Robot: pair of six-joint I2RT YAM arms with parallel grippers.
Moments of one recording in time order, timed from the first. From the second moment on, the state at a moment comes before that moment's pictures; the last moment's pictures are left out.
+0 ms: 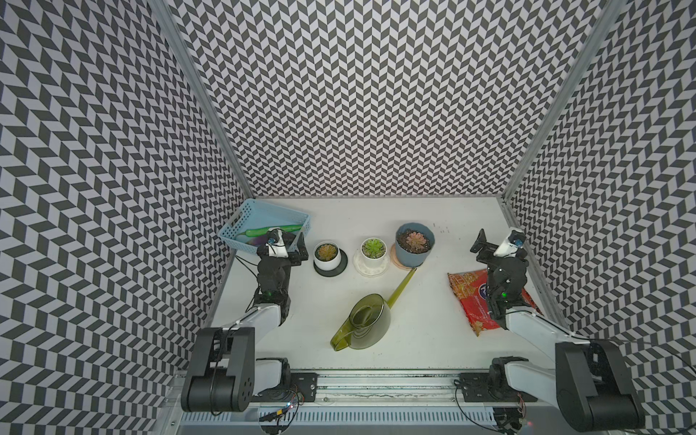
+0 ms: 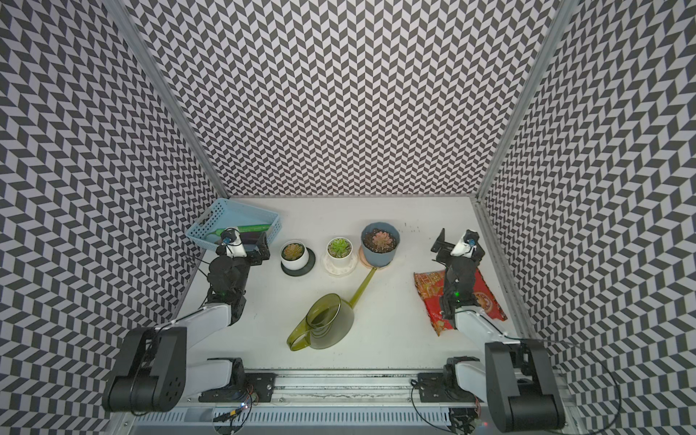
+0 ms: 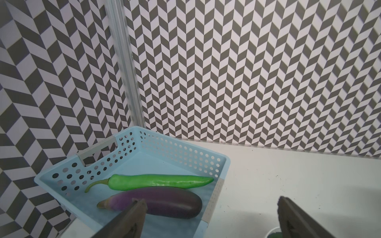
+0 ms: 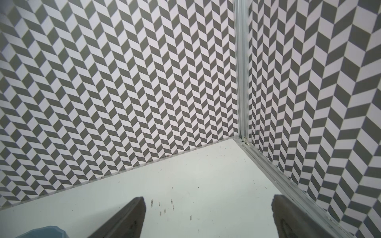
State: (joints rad) left arm -0.03 1.22 0.38 0.83 -0.07 -0.08; right arm 0.05 1.16 0.38 0.77 0.35 0.17
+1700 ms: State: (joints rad) left arm -1.06 0.98 1.06 -1.15 0.03 -0.53; right arm 0.39 0.94 0.75 -0.41 0.27 0.47
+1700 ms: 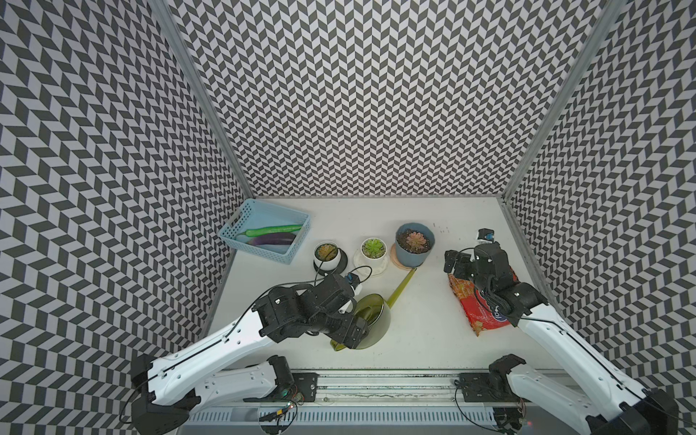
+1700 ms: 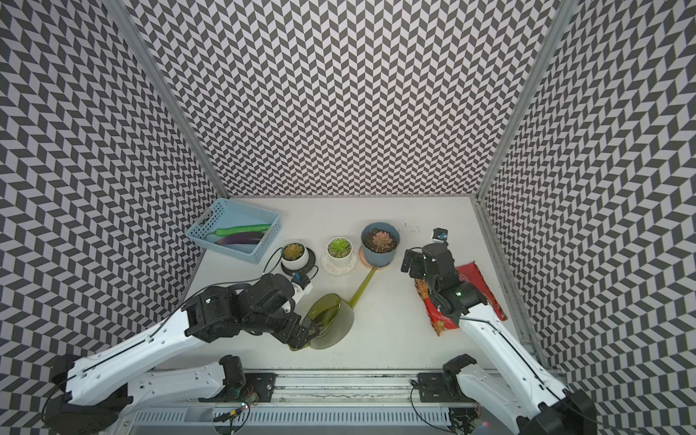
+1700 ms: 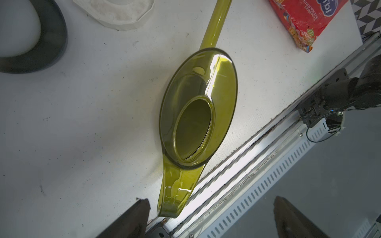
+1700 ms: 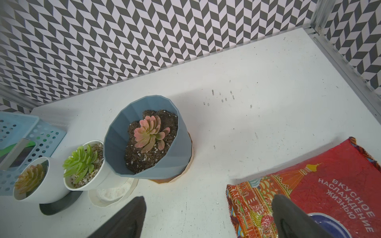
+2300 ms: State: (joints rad) left arm -1.11 1.00 0.88 -1.13 -0.06 -0.64; right arm 0.39 0.91 0.75 -0.44 0.29 0.47
